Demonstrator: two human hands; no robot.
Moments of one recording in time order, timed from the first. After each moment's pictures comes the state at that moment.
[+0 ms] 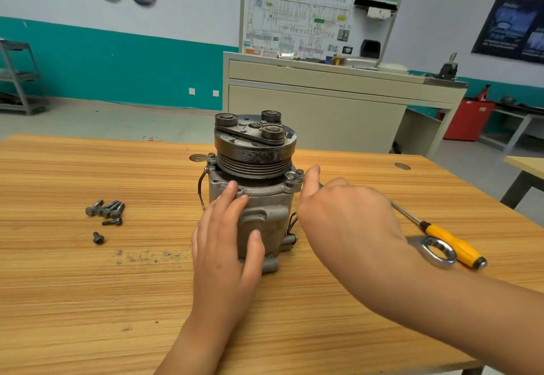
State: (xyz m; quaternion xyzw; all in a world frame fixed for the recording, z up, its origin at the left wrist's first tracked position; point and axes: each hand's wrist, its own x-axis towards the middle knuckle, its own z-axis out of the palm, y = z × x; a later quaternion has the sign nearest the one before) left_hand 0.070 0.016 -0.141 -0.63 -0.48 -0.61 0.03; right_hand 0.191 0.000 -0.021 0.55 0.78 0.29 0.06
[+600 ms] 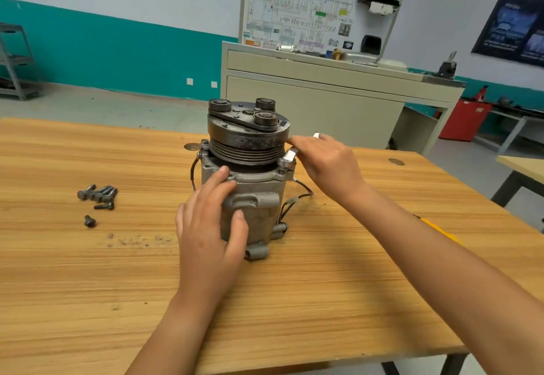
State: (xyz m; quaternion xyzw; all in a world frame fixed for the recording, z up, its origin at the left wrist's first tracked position) left_hand 0.066 0.021 -0.139 -0.61 -0.48 -0.63 0.02; right_hand 0.234 0.118 -0.051 0.31 0.85 0.27 -0.33
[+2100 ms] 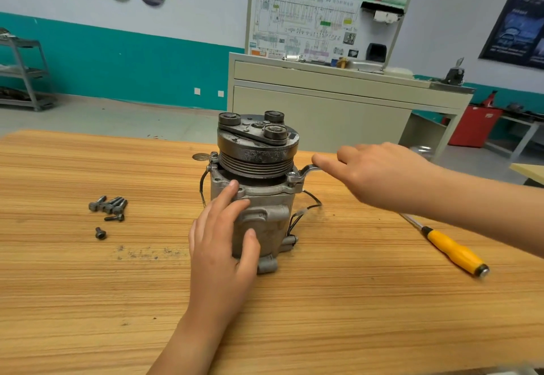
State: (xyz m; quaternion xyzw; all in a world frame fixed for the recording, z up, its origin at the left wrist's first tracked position) left_hand 0.068 0.018 -0.142 -0.62 -0.47 -0.63 0.00; right_hand 0.254 0.073 0.005 0.39 0.85 0.33 0.07
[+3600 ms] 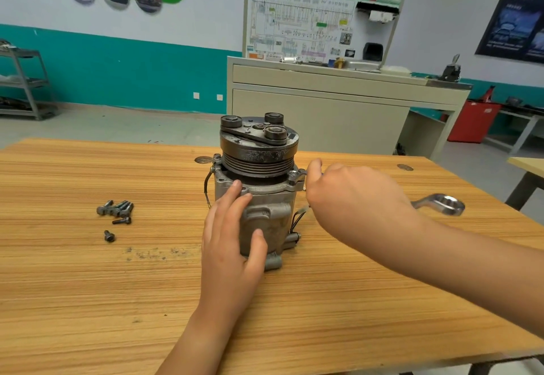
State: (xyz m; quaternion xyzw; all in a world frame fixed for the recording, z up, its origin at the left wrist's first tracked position) left_hand 0.068 0.019 -0.145 -0.63 -0.45 -0.63 -0.01; right_hand 0.208 0.021 -0.016 0.47 0.80 0.36 0.03
